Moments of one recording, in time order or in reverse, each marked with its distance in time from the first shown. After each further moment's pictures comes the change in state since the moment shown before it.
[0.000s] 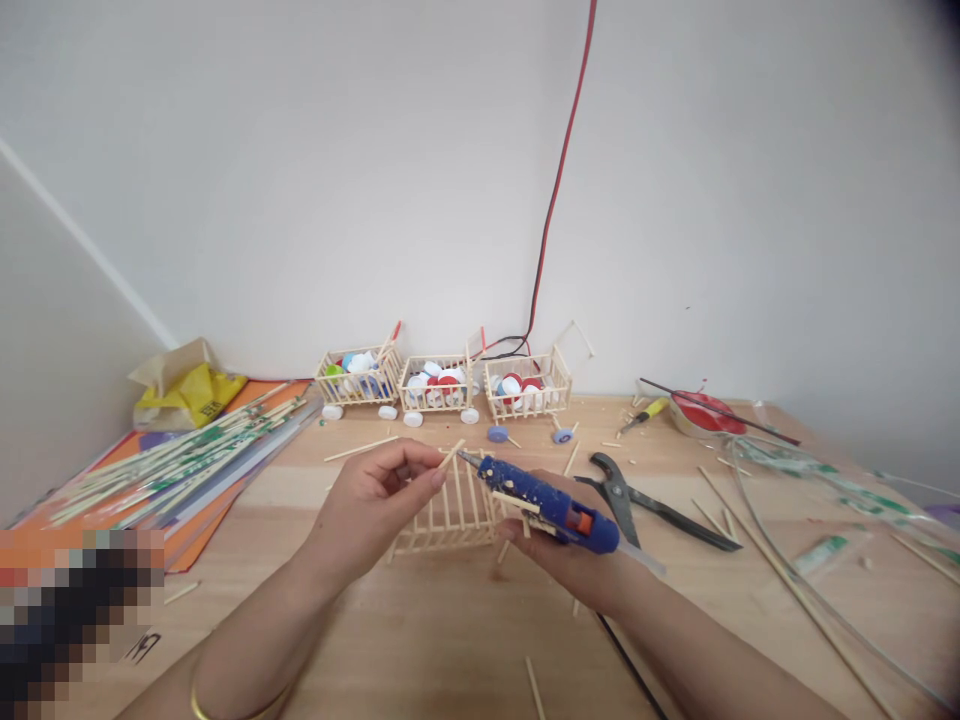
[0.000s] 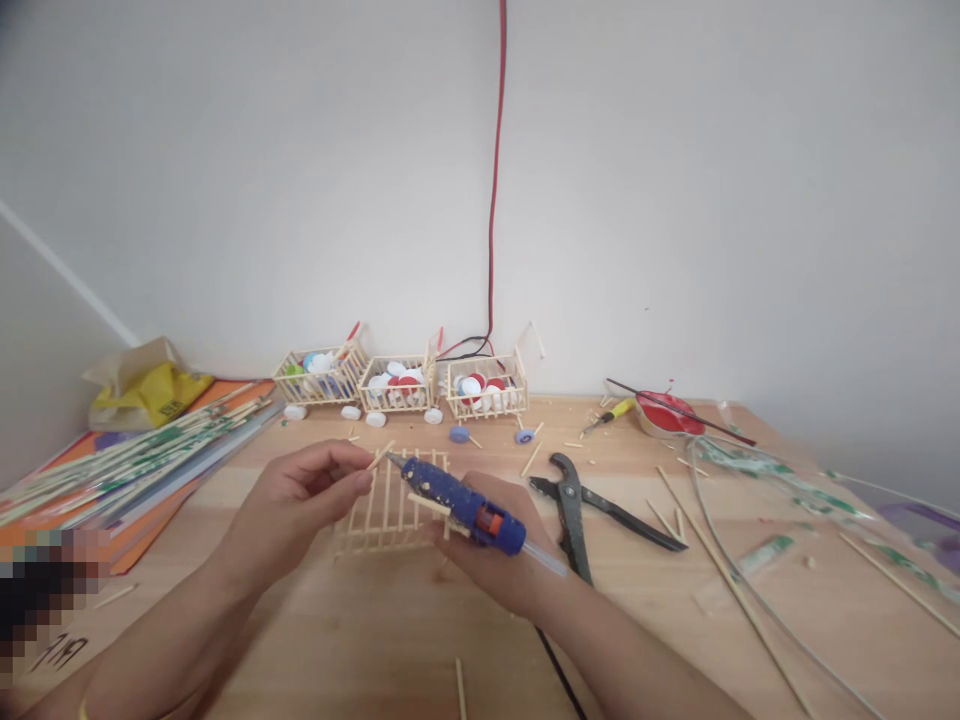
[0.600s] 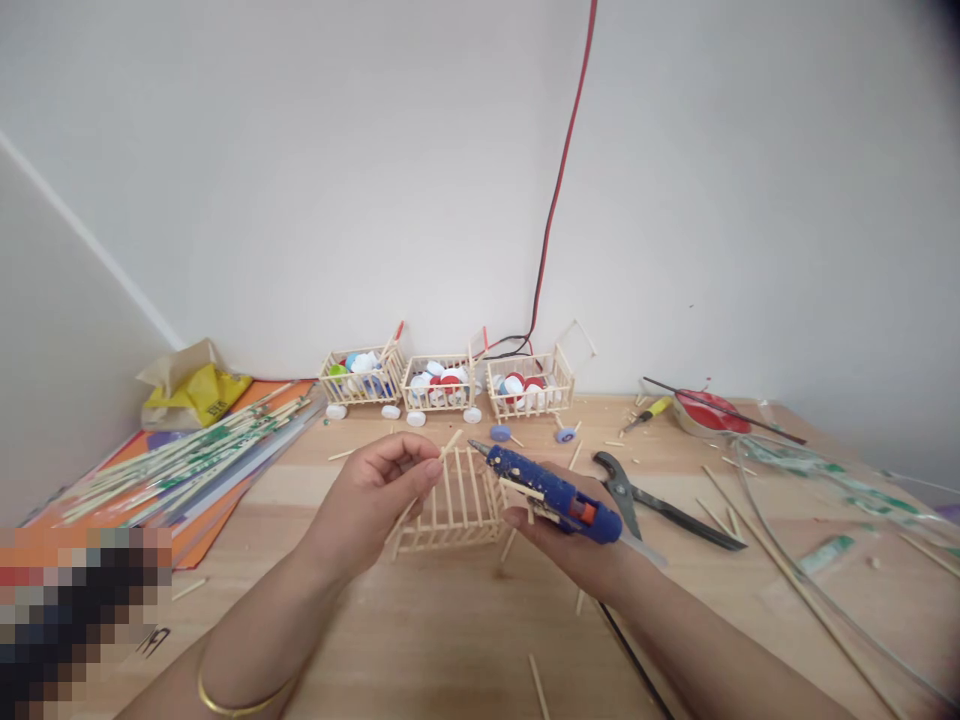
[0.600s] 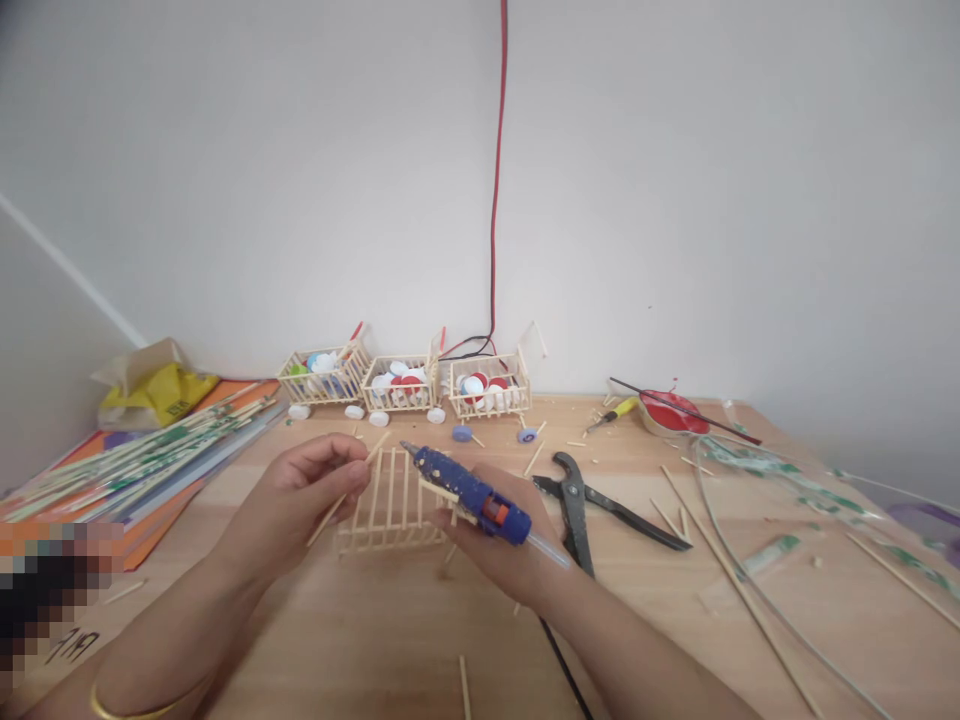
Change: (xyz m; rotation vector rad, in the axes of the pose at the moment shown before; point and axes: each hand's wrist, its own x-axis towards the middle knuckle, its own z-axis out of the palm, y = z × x) left_hand 0.001 -0.003 -0.003 -0.230 -0.009 -0.166; right_hand 0.002 -0.003 -0.002 -0.027 0.080 -0.017
